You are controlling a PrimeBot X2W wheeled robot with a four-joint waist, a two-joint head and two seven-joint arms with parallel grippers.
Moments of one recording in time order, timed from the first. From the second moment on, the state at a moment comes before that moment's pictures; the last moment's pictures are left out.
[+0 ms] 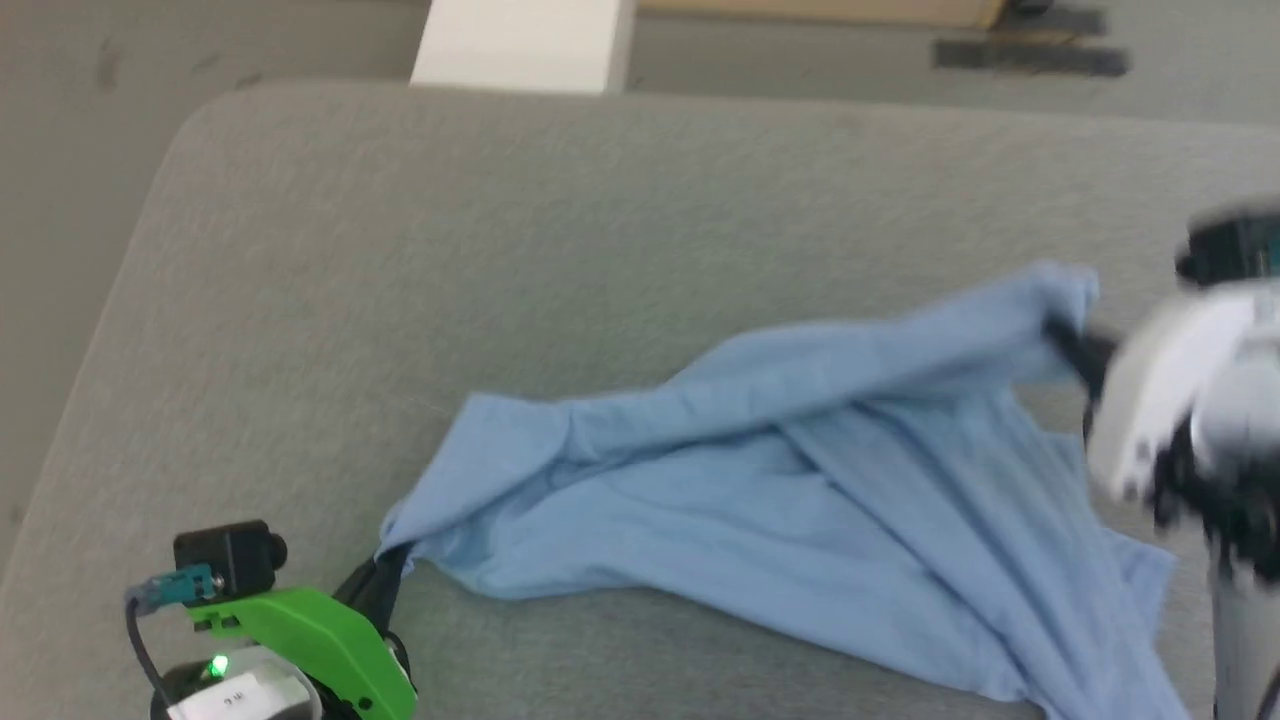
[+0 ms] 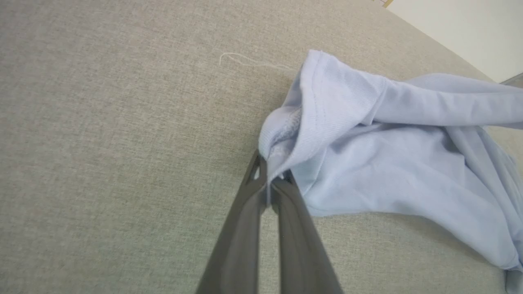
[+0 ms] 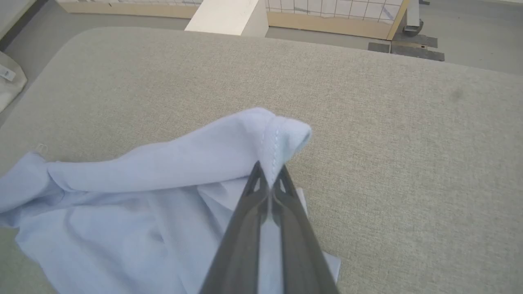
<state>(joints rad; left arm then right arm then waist) 0.04 0.51 -0.38 -0.20 -0.91 0.27 0.18 -0.34 -0.18 -0.11 -0.09 0.37 0.13 0.90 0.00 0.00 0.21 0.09</state>
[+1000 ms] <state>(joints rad) -0.13 0.53 -0.34 -0.17 -0.94 0.20 0.21 -0.21 -0.20 -0.18 -0.20 0.54 0.13 0.96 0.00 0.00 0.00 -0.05</state>
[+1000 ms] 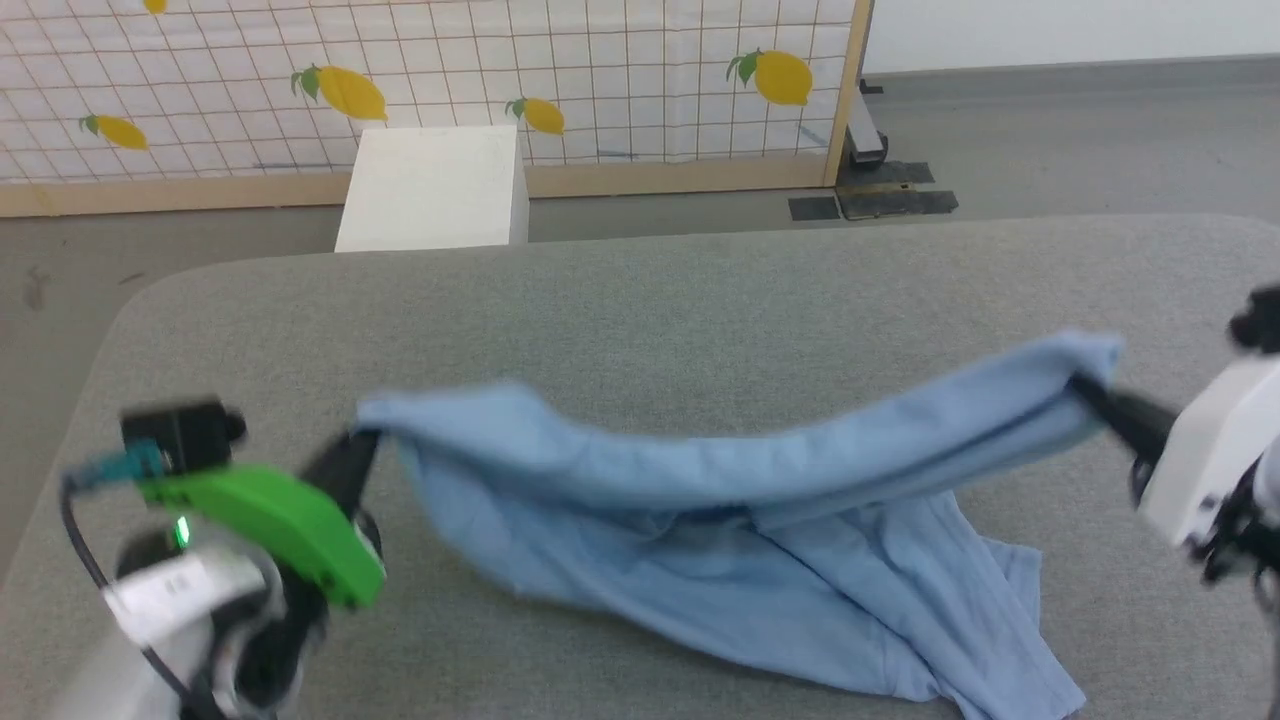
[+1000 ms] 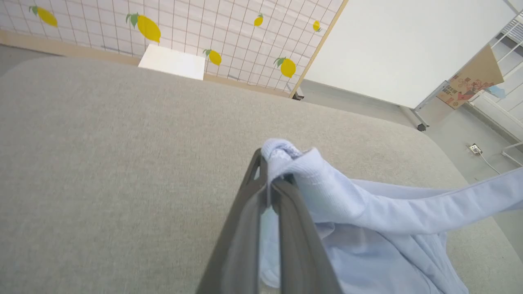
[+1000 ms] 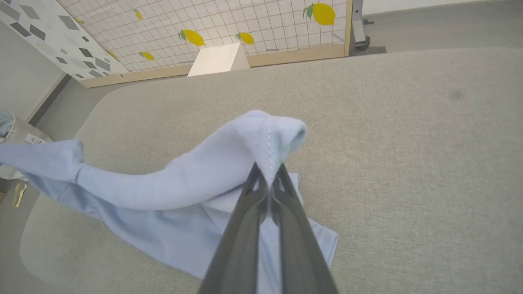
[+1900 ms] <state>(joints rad) -0.90 0.60 -0.31 0.09 -0.79 0.07 0.25 -0.70 -0.29 -0.23 -0.15 0.50 0.13 1.09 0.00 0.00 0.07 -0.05</state>
